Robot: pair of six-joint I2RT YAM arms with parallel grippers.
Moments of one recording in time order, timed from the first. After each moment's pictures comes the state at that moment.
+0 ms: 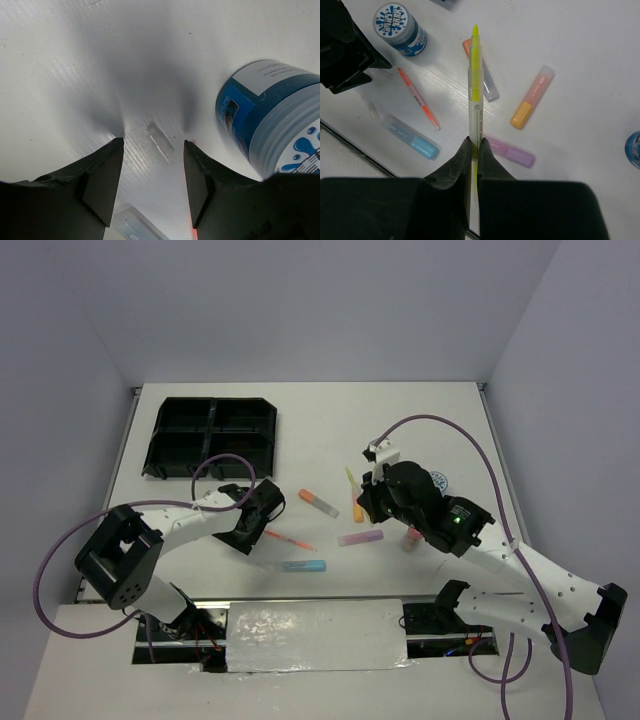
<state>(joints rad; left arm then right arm) -0.69 1.50 0.84 -0.84 -0.39 -1.84 0.83 0.93 0.92 -0.56 0.19 0.25</state>
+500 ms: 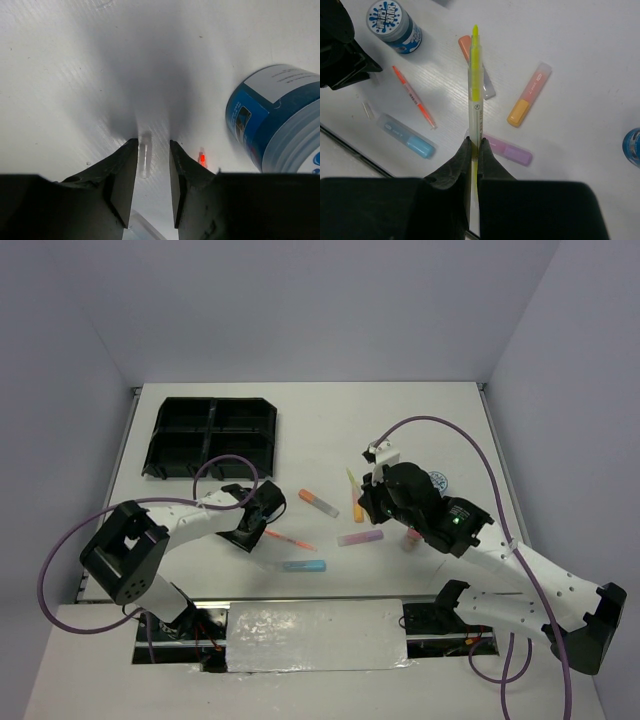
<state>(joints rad) -0.69 1.53 0.84 -0.85 -0.39 -1.84 0.83 0.93 0.91 -0.56 0.20 0.25</state>
